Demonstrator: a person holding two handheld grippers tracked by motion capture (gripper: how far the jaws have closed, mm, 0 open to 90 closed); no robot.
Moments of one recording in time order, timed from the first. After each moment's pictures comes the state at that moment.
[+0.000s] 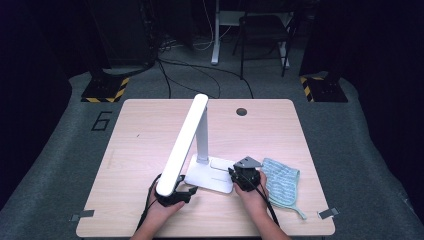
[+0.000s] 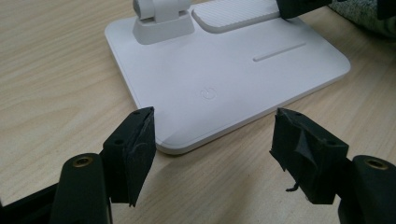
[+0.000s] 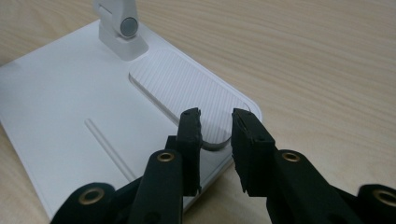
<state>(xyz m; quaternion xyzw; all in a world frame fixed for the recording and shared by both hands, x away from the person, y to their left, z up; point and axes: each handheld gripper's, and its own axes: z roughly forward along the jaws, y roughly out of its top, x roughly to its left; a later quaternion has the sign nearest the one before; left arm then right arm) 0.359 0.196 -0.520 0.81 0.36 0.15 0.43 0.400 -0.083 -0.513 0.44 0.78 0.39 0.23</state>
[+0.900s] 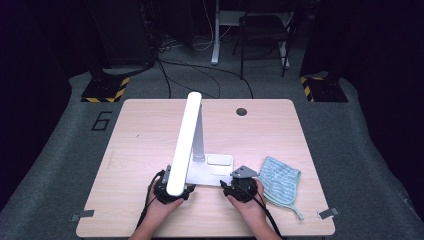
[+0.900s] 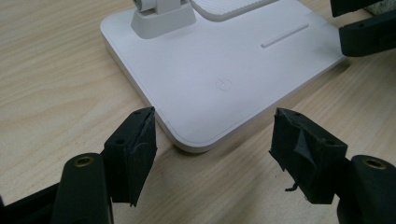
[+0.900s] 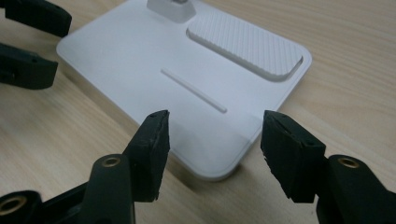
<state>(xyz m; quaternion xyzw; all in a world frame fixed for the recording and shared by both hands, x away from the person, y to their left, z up) 0.369 0.201 -0.525 0.82 0.38 0.15 0.41 0.365 -0.073 -0.516 0.42 0.80 0.39 0.20</state>
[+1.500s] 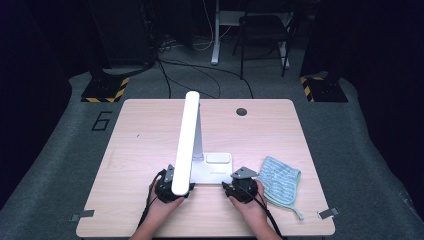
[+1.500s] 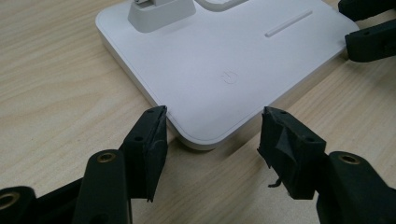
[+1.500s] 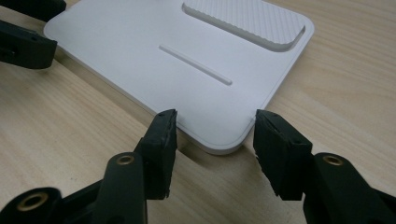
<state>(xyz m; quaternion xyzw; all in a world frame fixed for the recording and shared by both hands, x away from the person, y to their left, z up) 0.372 0.198 -0.526 0.82 0.39 0.16 0.40 0.370 -0.075 -0.523 0.42 0.80 0.38 0.19</state>
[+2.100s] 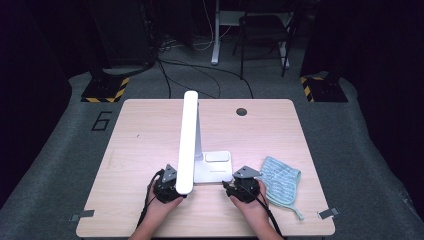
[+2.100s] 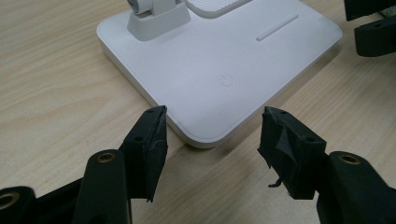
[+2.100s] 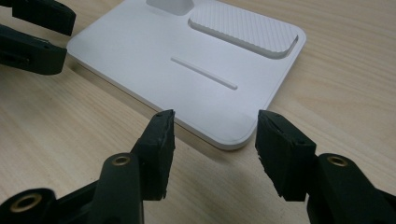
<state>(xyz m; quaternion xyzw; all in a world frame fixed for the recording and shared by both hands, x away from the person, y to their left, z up) 0.368 0.203 -0.519 0.81 0.39 0.16 0.41 0.364 -0.081 -0.511 0.41 0.80 0.39 0.19</state>
